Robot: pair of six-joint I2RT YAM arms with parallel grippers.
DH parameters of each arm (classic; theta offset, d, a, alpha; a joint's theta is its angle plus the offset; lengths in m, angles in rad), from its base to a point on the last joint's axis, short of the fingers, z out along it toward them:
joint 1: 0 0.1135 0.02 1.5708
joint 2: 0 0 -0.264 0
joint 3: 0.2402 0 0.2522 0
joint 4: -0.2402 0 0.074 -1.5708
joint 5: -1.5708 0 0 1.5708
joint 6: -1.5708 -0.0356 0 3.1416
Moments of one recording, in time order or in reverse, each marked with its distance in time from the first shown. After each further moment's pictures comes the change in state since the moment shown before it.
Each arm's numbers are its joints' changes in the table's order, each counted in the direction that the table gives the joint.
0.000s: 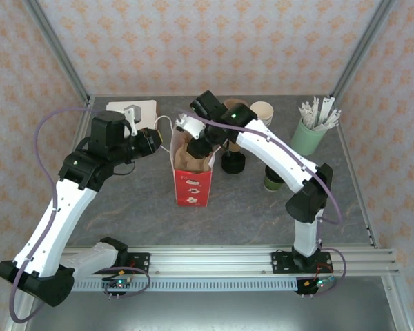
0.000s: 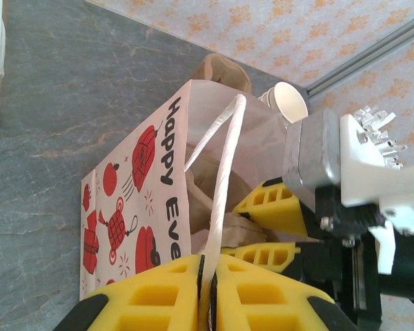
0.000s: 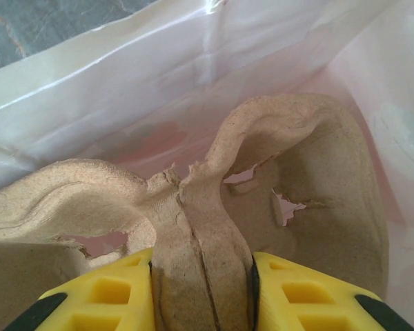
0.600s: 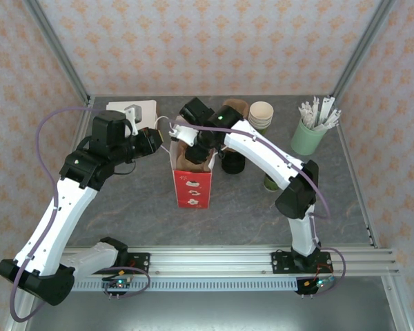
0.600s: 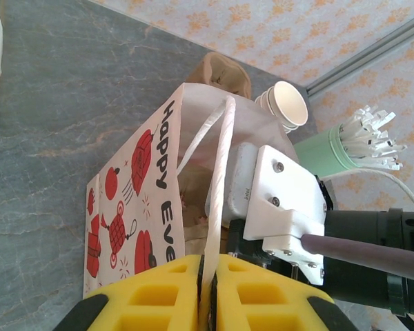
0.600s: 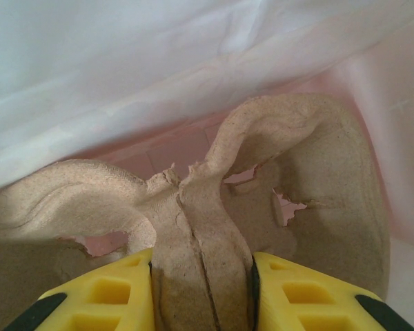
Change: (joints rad) left arm 0.000 -0.003 0.000 0.004 -0.004 0.005; right arm 0.034 -0.100 0.072 -0.087 -0.079 0.079
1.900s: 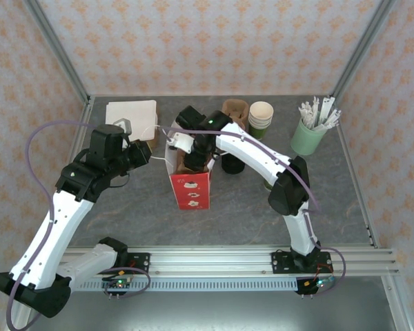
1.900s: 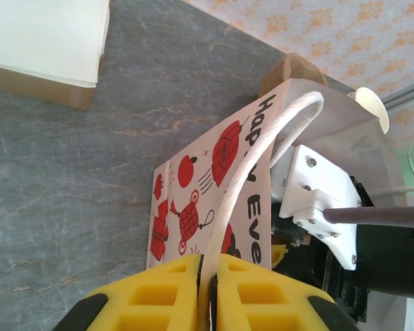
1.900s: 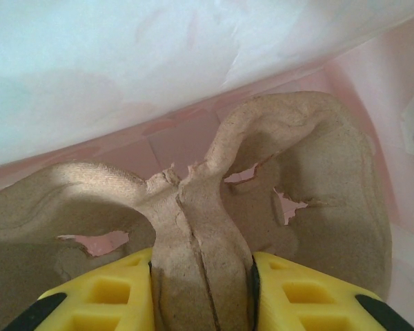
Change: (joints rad) left arm 0.000 0.102 -0.105 -0.094 0.183 0.034; right arm 0.000 -0.078 -0.040 0.014 0.035 0.039
